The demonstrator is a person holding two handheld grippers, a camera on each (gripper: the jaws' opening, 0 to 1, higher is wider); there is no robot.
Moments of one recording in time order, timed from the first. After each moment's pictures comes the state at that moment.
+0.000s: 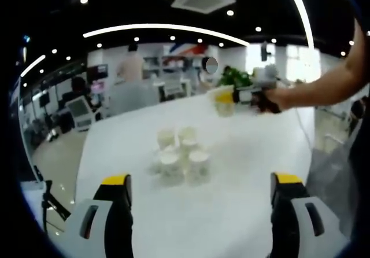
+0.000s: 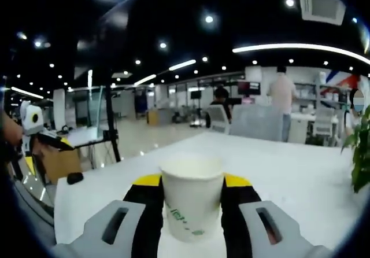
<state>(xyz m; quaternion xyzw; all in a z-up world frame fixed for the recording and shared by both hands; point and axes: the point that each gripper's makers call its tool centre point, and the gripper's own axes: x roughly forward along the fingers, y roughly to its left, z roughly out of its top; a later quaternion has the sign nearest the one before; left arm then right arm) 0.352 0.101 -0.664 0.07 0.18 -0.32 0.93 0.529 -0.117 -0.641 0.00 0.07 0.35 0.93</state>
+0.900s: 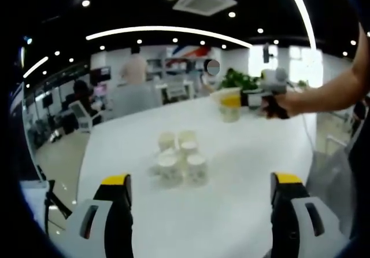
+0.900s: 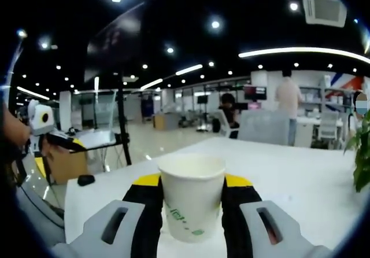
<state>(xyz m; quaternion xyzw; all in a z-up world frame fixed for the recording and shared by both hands) 0.341 0.094 -0.654 0.07 0.17 -0.31 0.93 0.487 -0.101 -0.630 0.00 0.05 0.38 0.93</state>
